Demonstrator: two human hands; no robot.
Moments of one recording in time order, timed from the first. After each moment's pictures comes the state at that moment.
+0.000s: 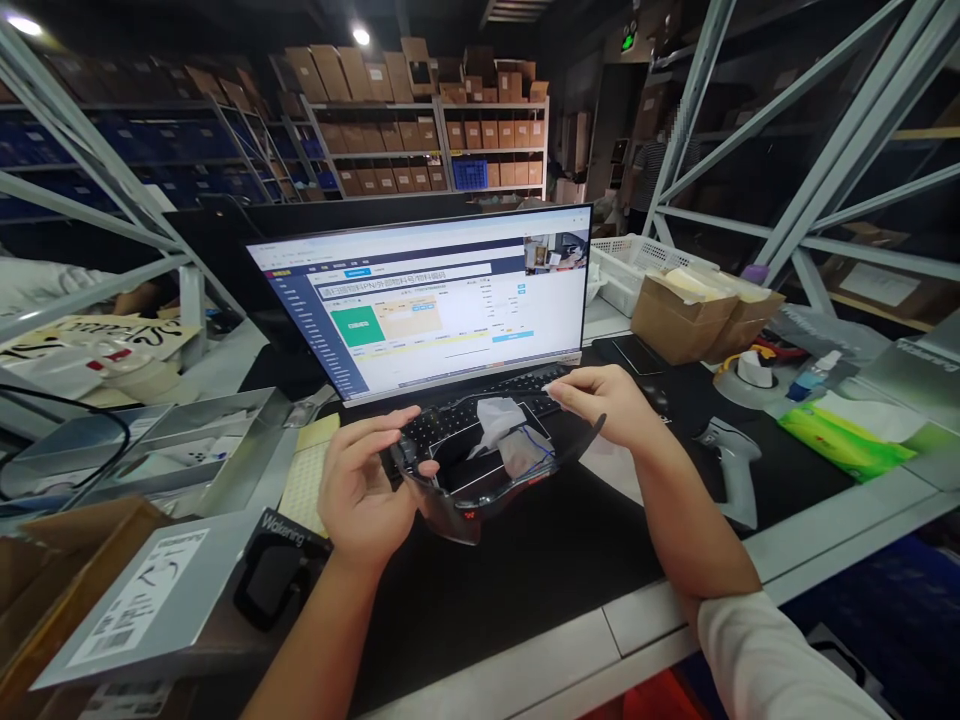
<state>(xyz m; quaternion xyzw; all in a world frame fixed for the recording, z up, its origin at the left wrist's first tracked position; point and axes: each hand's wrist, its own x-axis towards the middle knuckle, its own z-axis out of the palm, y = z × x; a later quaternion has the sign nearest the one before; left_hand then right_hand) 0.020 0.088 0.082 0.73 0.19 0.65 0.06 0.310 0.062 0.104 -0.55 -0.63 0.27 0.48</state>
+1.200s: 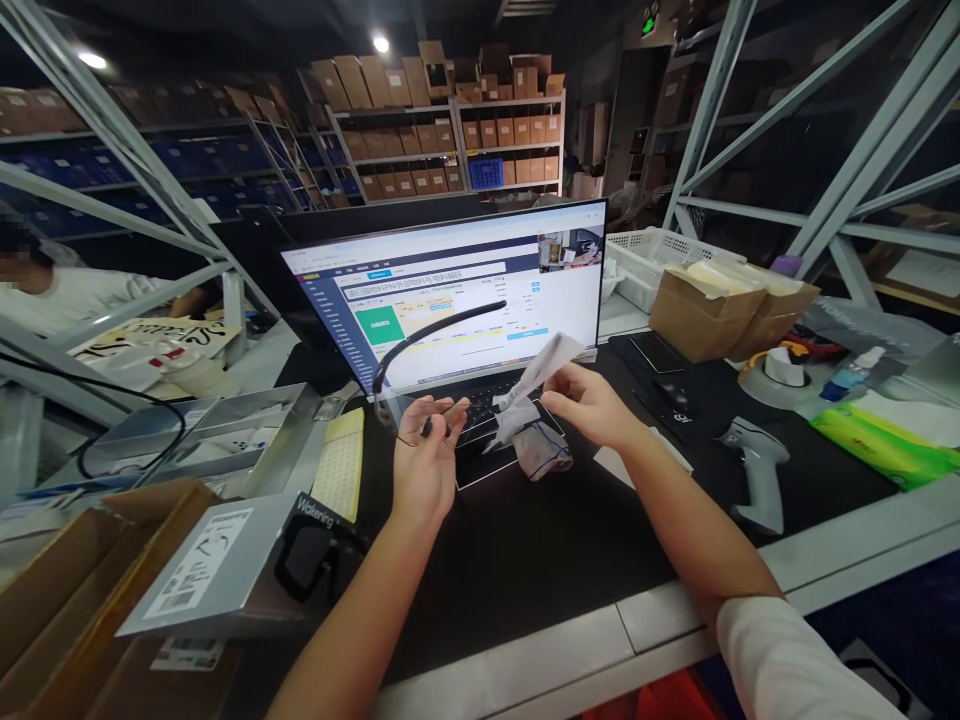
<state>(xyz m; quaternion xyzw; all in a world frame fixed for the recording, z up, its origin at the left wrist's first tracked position) 0.054 0.101 0.054 0.38 0.26 0.68 0.57 0.290 0.088 0.074 -0.40 -0.66 0.35 0.53</state>
